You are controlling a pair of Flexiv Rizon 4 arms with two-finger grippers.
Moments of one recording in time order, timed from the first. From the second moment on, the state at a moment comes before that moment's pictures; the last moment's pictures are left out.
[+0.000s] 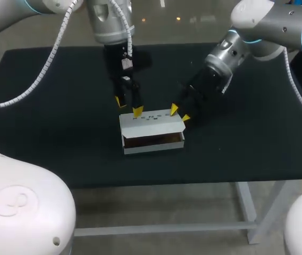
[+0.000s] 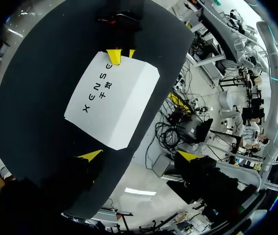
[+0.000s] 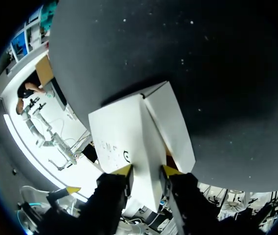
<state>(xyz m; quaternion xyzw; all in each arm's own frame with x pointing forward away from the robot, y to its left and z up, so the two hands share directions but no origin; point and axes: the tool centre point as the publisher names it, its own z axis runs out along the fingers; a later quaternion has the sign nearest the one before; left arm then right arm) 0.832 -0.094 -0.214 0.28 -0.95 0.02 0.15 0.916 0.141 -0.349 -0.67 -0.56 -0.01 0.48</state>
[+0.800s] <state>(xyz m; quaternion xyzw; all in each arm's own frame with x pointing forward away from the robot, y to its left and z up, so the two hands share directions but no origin) 0.846 -0.094 -0.249 0.13 -0.99 -0.02 0.00 0.916 0.141 -0.349 -0.67 -0.56 -0.01 0.48</state>
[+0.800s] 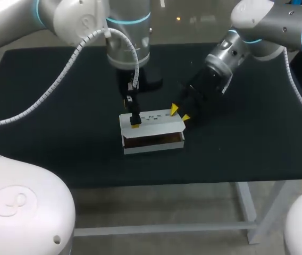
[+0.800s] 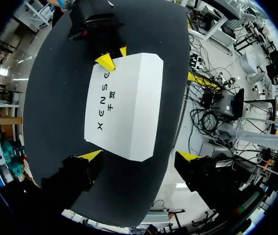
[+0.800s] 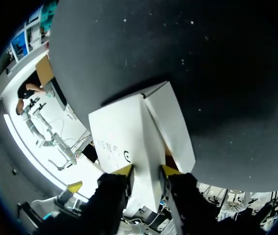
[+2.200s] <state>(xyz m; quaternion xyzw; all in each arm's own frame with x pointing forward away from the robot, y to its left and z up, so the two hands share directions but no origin) 0.873 -0.108 -0.317 0.12 -0.99 0.04 0.07 0.916 0.141 -0.349 -0.67 -0.56 -0.01 0.48</state>
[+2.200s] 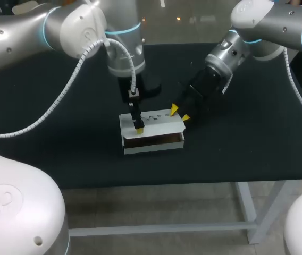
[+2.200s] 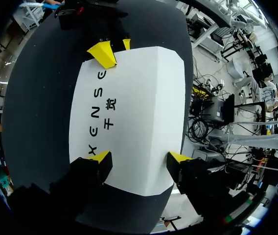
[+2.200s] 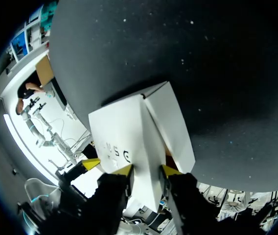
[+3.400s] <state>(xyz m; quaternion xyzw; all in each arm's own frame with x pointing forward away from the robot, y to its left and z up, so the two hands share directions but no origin) 0.873 -0.115 -0.329 0.13 -0.99 0.04 -0.01 0.916 0.141 -0.350 -0.67 -0.56 -0.01 0.48</state>
